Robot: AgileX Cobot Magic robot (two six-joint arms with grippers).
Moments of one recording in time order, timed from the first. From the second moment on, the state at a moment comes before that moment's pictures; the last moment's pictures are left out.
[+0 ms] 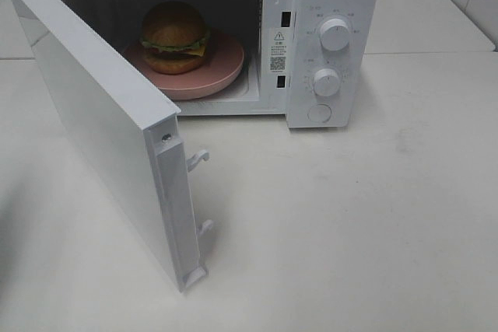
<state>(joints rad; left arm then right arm) 0.03 0.96 -0.23 -0.01 -0.43 0.01 0.19 0.00 -0.51 -0.07 1.04 0.11</state>
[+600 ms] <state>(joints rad) -0.06 1.37 -0.25 0.23 -0.85 -0.20 0.19 0.00 -0.51 -0.07 1.04 0.11</state>
